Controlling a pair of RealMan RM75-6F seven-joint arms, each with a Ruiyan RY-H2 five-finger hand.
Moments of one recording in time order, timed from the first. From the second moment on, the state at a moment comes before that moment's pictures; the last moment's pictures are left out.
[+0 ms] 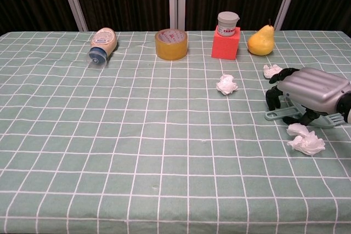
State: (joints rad) left arm -0.07 -1.22 -0.05 -1.55 1.44 1.50 0.11; right arm 0.58 -1.63 0.02 -1.06 -1.53 0.96 -0.24
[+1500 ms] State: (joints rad) left arm -0.05 -1.16 -0.05 -1.67 1.44 1.52 0.21; right arm 0.89 -1.86 0.05 -0.51 -1.66 1.06 1.12
